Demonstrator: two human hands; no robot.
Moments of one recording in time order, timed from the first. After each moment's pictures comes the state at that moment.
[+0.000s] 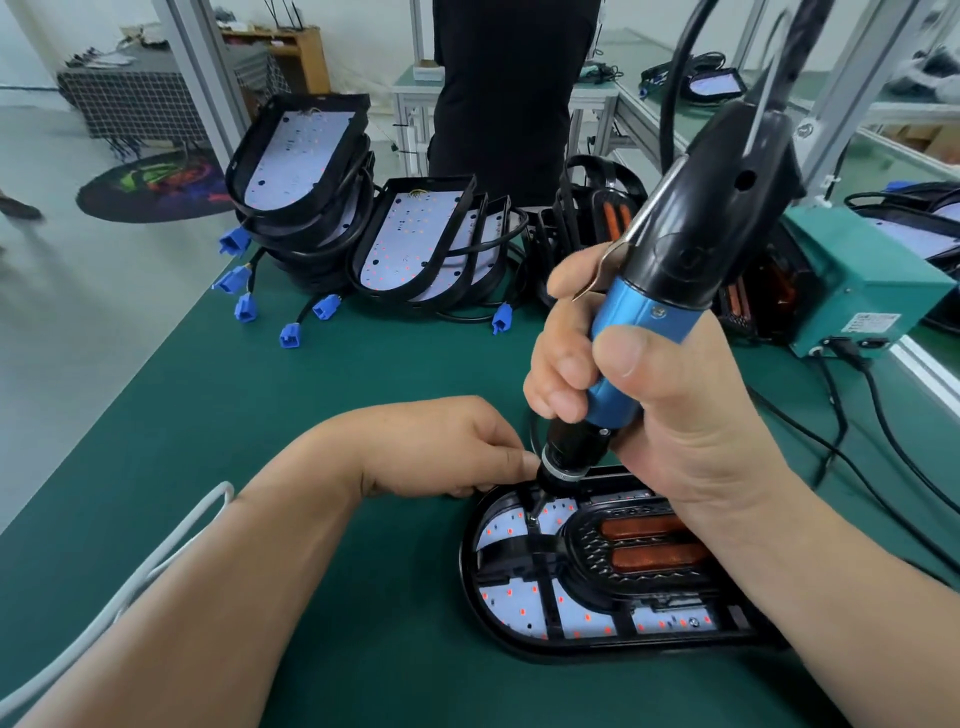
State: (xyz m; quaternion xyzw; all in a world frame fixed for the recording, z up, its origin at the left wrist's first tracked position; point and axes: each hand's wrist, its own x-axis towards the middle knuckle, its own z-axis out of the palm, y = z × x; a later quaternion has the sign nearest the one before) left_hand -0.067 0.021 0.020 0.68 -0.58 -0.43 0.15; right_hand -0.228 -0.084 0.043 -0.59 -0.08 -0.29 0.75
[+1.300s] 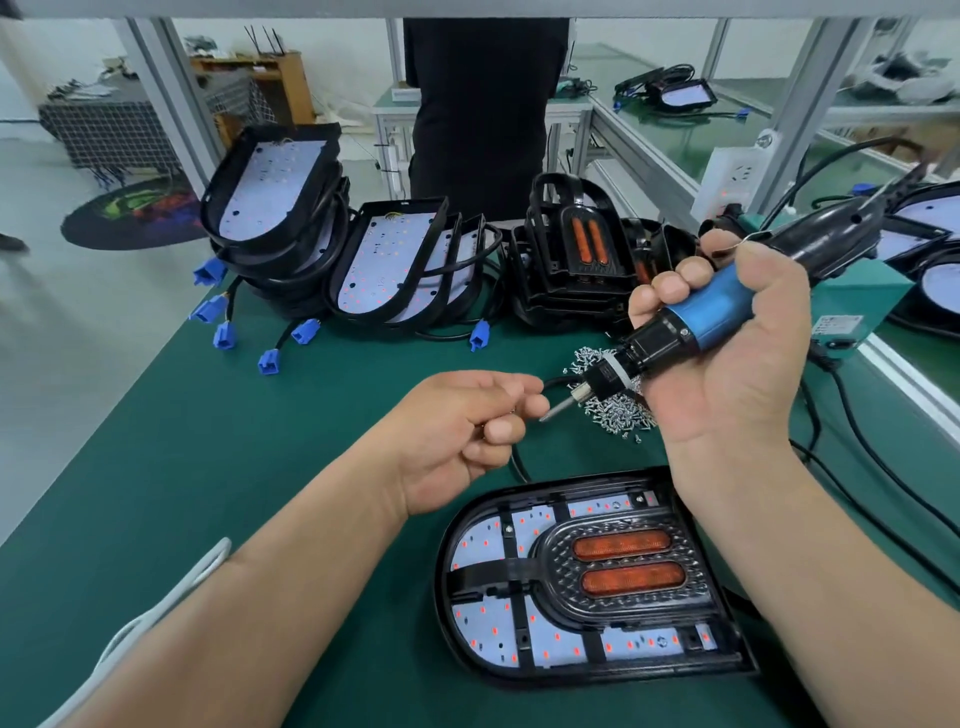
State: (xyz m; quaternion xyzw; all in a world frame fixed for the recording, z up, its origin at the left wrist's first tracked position) left_hand -0.085 -0.017 -0.002 0.49 -0.21 -0.59 0.60; right_hand -0.242 -0.146 0.040 -0.28 0.07 -0.56 0.78
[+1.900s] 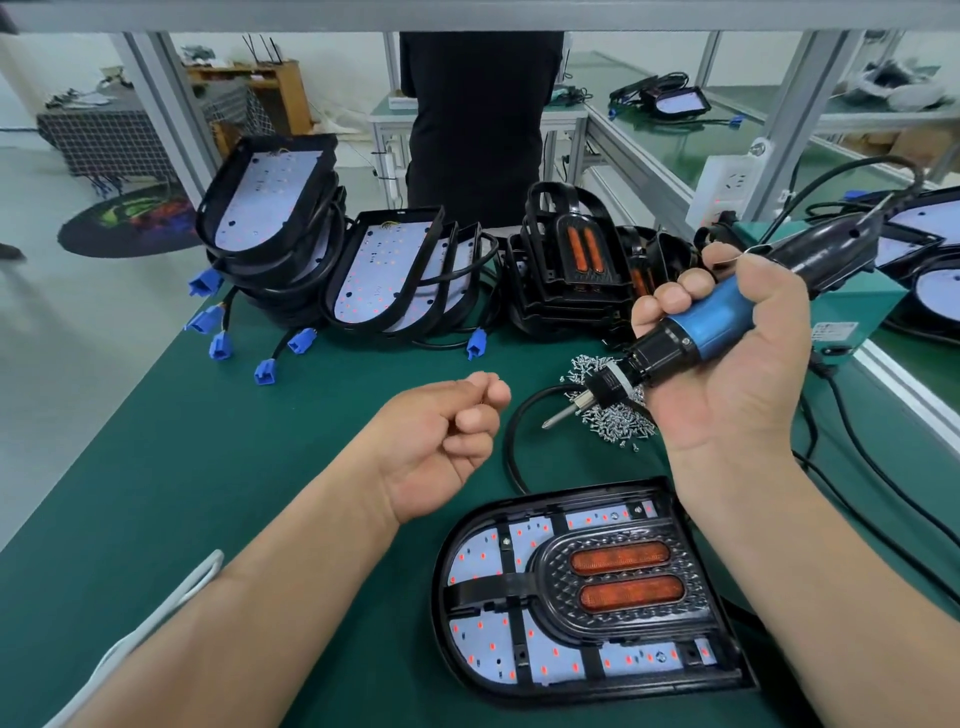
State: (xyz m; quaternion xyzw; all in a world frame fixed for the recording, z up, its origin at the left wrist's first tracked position) left_hand -0.073 -0.016 -0.005 0.39 -0.11 -0.62 0.67; right_hand -0.245 -0.152 0.038 -0.28 0.08 -0.56 0.77
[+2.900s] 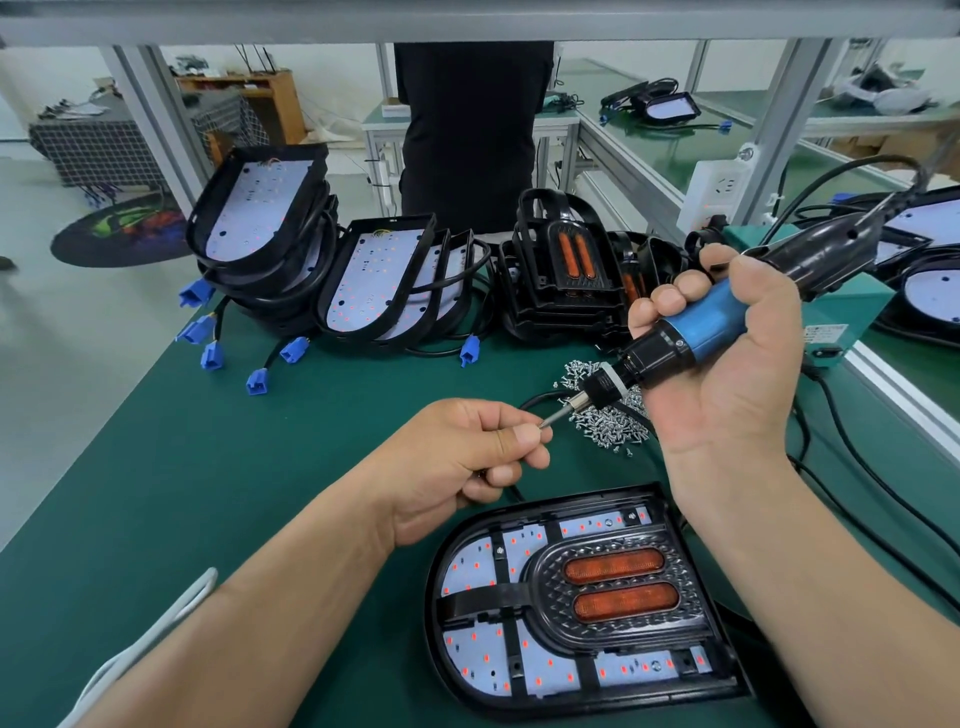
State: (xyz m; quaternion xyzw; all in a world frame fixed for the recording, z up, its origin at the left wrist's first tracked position) left_hand -0.086 -0.014 -0.010 0.52 -0.33 -0.59 0.53; right_hand -0.246 -0.154 0.037 -0.28 0.08 -0.58 0.76
